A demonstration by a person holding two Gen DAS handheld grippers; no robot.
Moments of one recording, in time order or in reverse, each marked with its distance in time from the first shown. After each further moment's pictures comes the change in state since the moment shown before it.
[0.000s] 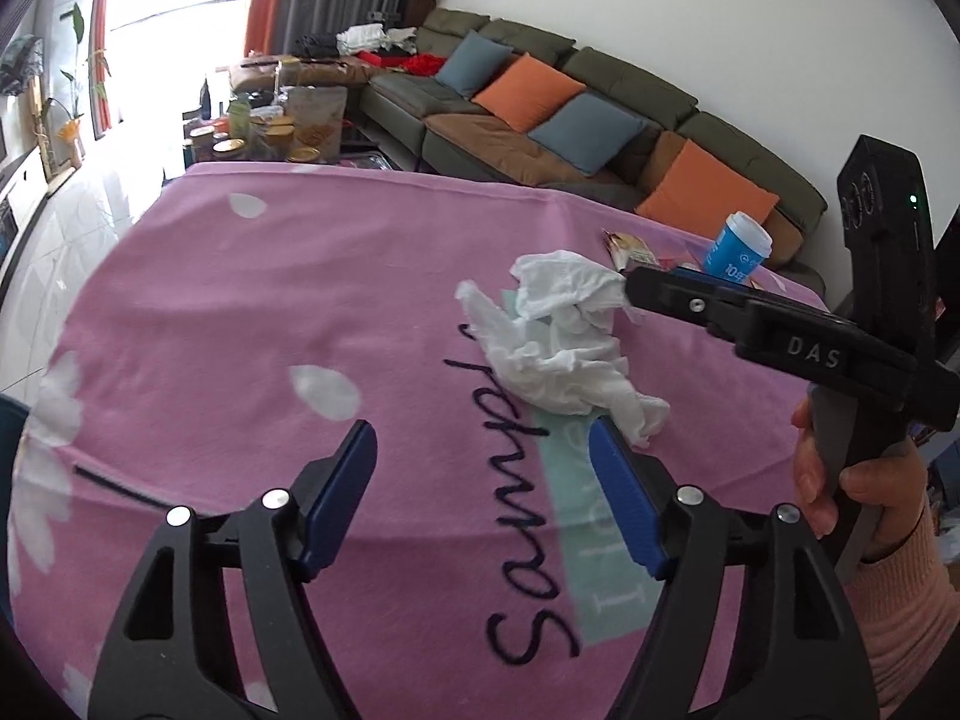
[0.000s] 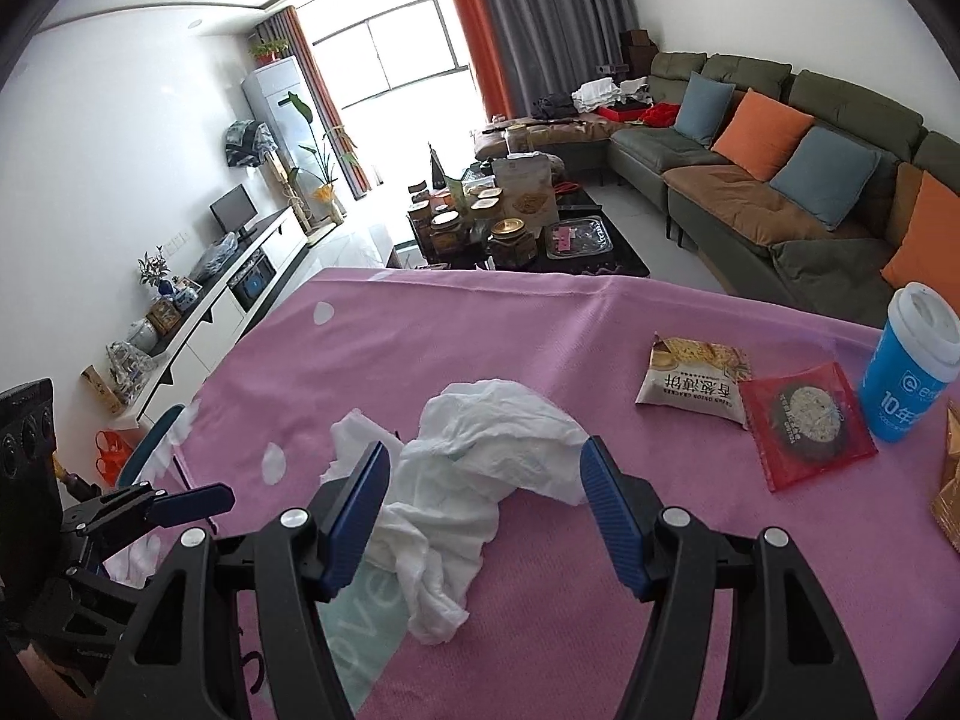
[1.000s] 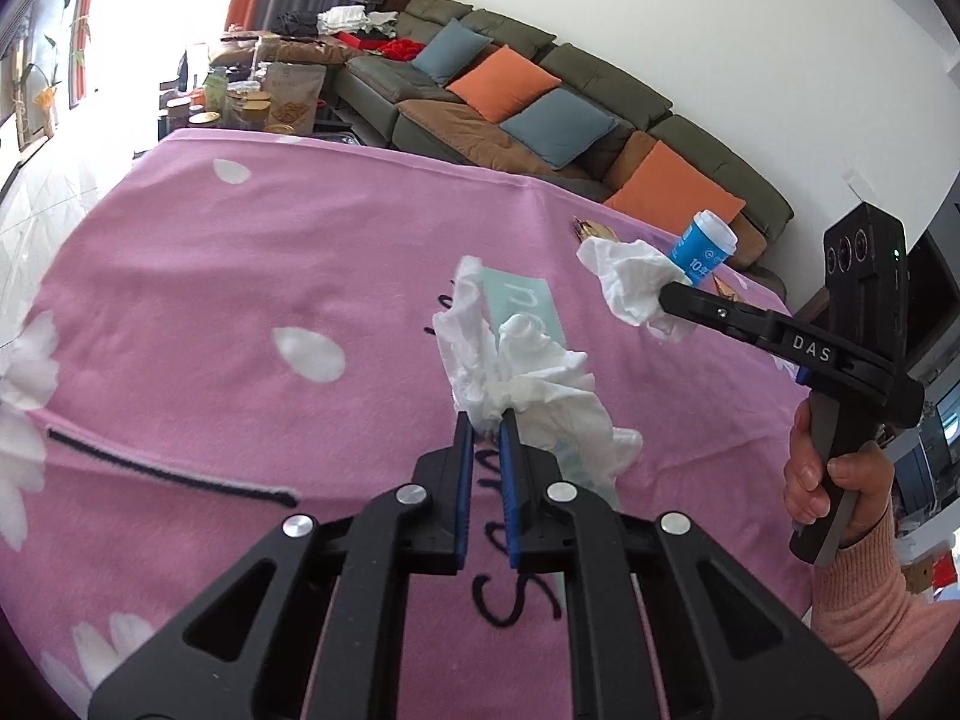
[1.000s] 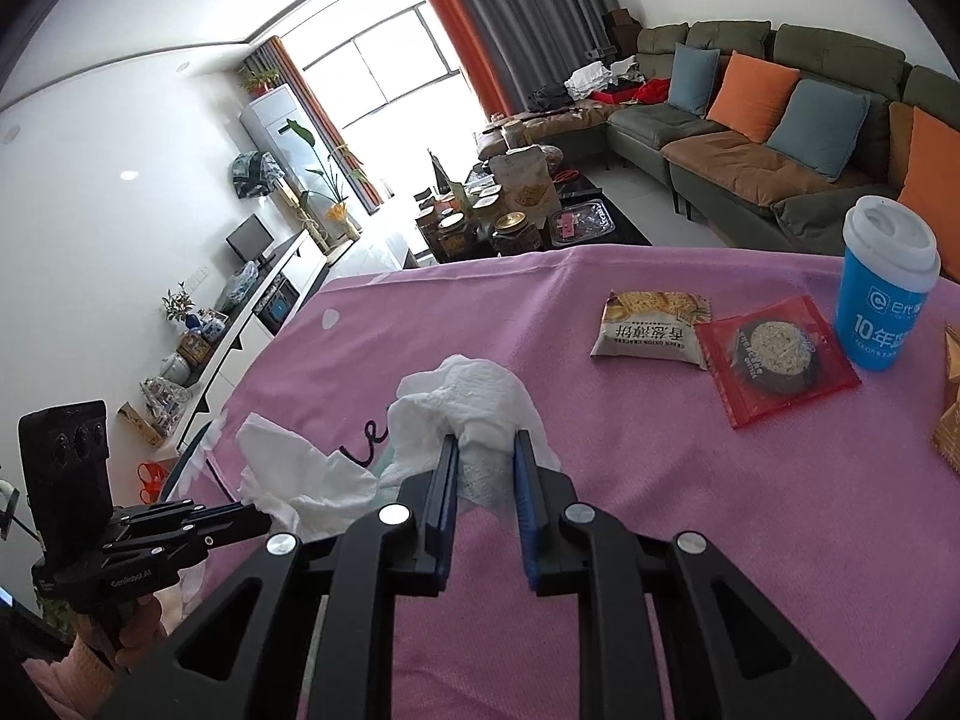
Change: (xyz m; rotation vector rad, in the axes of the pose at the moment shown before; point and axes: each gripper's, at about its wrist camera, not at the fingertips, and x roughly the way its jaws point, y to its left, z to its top) left arm -0.011 0.017 -0.016 -0.048 0.013 -0.103; right arm -0.038 -0.034 -0.027 0.115 -0.018 0.115
